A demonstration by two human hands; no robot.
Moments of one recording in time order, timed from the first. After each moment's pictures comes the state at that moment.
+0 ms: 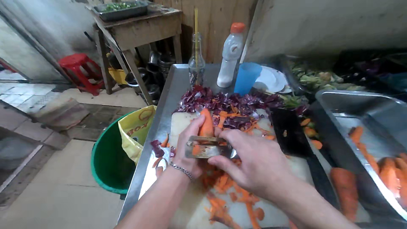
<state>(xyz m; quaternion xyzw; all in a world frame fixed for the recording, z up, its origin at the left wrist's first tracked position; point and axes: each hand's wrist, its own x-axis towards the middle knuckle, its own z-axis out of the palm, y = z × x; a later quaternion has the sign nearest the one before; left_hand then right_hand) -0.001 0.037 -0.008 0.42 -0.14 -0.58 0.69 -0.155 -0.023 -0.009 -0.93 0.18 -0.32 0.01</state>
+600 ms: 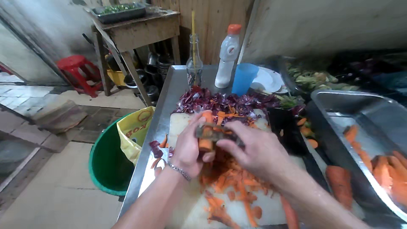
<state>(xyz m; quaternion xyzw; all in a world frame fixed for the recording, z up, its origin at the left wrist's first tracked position) 0.002 0.038 -0.013 0.44 -0.21 -0.57 0.66 -0.162 -0.046 -0.008 -0.93 0.24 -0.28 0.05</state>
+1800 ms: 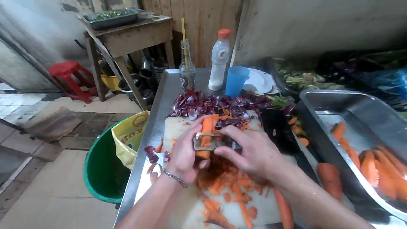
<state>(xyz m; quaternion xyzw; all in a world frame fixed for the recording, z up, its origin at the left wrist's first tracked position) 0.002 0.037 -0.016 0.47 -0.25 -0.57 0.62 -0.170 -0.055 -0.017 -0.93 0.21 -0.28 0.07</state>
